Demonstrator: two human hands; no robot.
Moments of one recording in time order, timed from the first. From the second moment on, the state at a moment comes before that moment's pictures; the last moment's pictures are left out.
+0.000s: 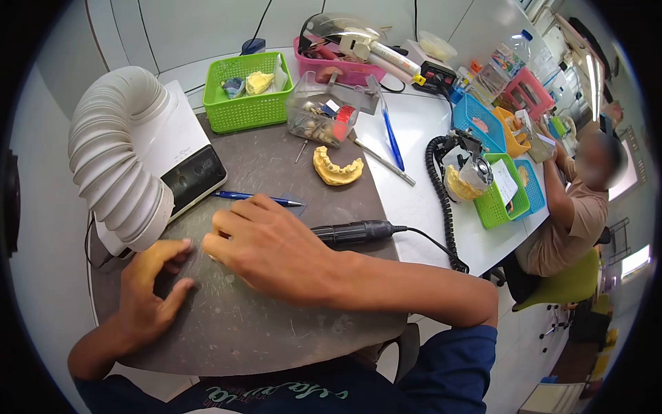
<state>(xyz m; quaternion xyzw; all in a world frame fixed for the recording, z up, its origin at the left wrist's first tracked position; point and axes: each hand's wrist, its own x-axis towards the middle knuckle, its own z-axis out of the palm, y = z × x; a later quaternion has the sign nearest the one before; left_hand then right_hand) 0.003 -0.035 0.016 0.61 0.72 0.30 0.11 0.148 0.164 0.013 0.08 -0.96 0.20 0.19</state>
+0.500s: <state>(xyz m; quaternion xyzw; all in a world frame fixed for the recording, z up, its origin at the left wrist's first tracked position) -0.024 -0.181 -0.009 0.36 0.90 0.22 -0.04 0.188 0.276 0.064 -0.25 -0.94 -0.10 0.19</state>
